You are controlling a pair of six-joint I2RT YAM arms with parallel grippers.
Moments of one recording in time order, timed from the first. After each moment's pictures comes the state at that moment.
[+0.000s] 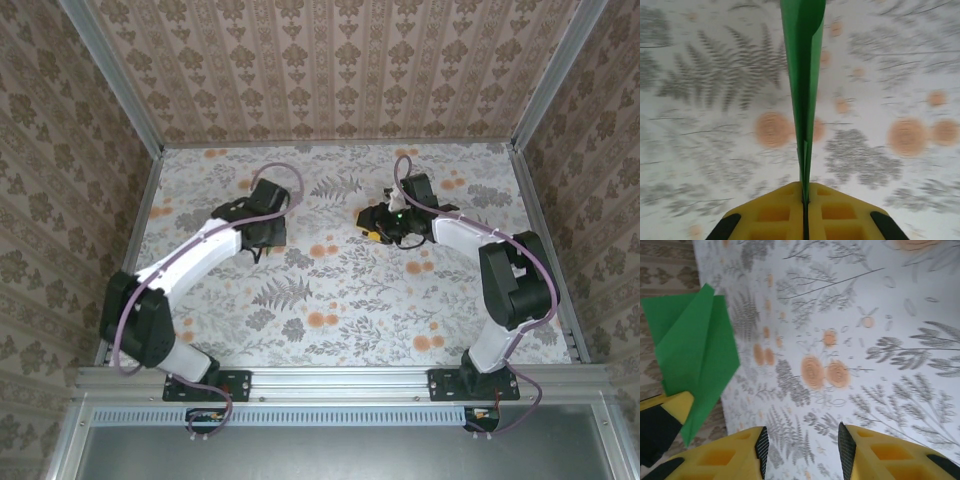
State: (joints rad) left arm -0.61 1.55 1.20 -0.81 -0.30 -0.45; right arm 0.27 1.73 1.06 -0.20 -0.65 0.77
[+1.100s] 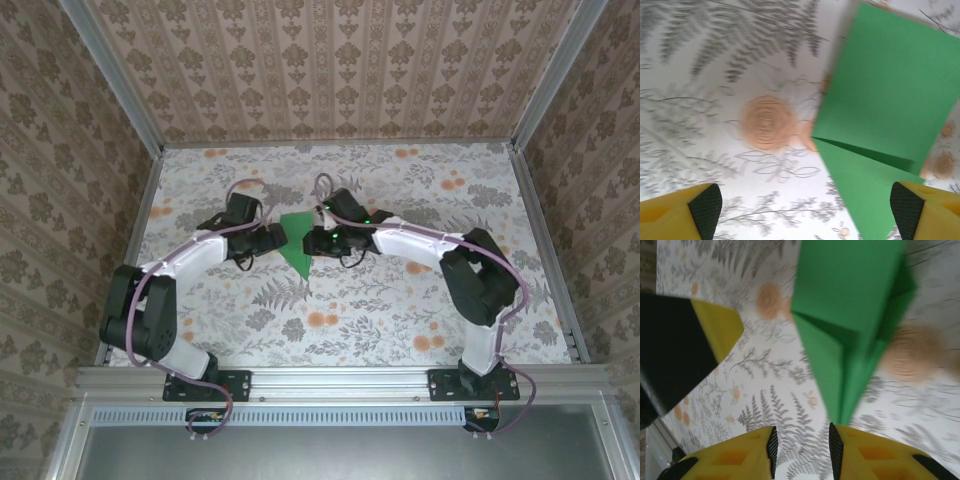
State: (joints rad) left arm -0.35 1.49 0.88 -0.43 0.10 -0.64; right arm 0.70 1.90 1.32 -0.32 -0.33 0.68
